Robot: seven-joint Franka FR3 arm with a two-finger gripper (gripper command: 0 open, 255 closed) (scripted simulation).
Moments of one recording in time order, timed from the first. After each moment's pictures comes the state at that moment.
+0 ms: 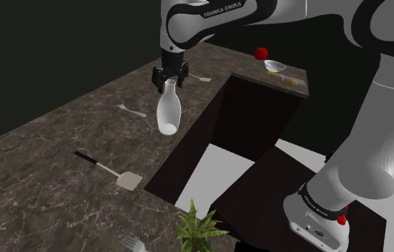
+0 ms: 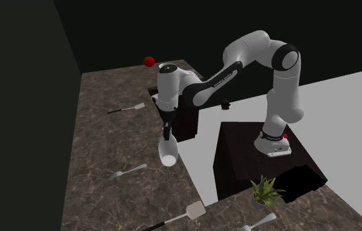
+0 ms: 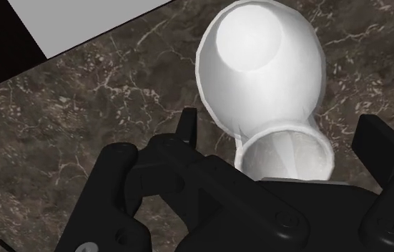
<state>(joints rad) 0.05 0.28 0.24 -1.74 -0.10 2.06 0.34</state>
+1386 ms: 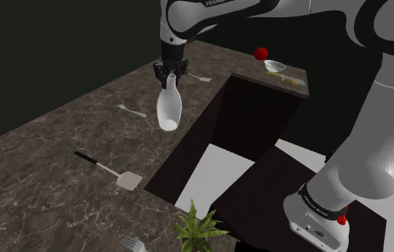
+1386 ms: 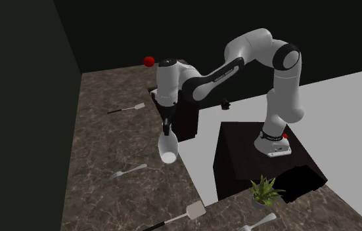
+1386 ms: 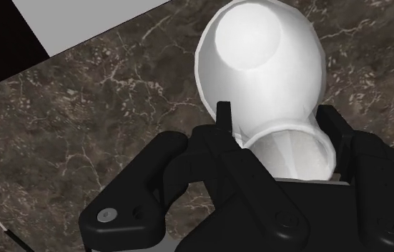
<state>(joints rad) 0.05 0.27 0.24 -1.69 -0.09 2.00 0.34</state>
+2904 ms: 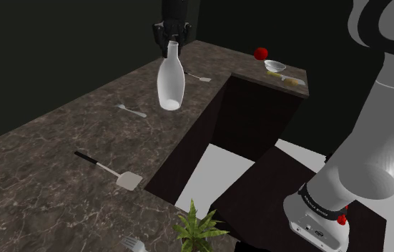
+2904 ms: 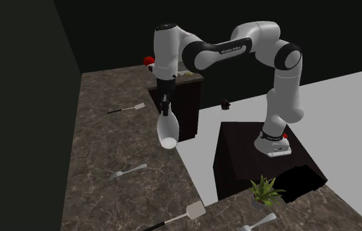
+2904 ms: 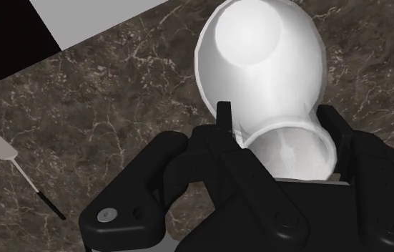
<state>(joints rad) 0.06 0.25 0.25 -1.40 -0.09 1.70 0.32</state>
